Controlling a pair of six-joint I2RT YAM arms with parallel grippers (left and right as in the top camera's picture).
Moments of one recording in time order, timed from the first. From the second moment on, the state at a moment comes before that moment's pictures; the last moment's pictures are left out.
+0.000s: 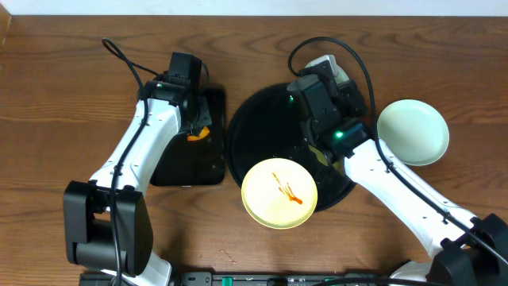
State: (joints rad) left arm -0.18 1.73 1.31 -0.86 -0.08 -0.43; right arm 0.60 1.58 1.18 -0.42 0.93 -0.14
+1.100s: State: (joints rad) left arm -0.18 1.73 1.31 -0.86 -0.08 -0.43; right arm -0.22 1.58 1.18 -0.76 0.34 0.43
